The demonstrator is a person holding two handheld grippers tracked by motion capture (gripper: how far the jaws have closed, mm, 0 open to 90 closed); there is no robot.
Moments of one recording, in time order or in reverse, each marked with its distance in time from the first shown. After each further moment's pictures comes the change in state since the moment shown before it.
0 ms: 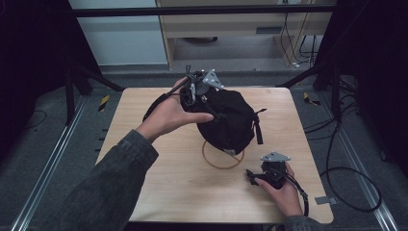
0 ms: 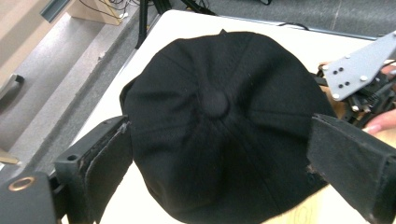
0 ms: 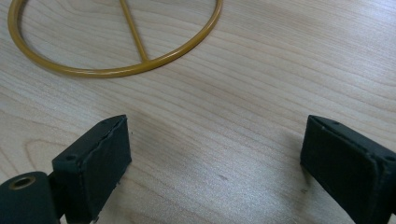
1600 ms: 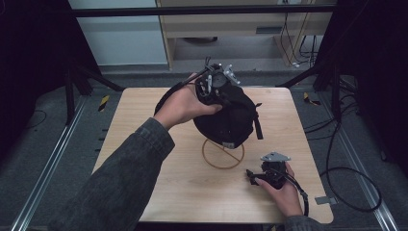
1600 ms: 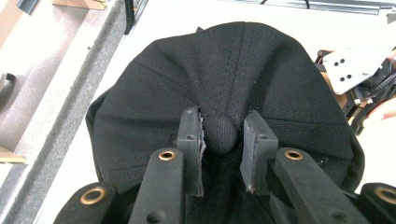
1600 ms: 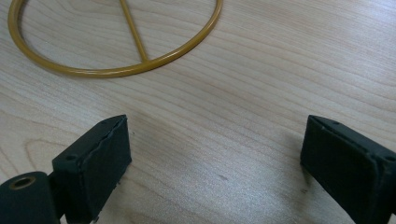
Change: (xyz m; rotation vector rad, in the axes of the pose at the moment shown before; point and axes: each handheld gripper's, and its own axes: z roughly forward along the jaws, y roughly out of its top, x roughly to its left) left arm 0.002 0.040 0.019 0.127 -0.029 0.090; right arm 0.000 0.000 0.000 0.000 0.001 0.001
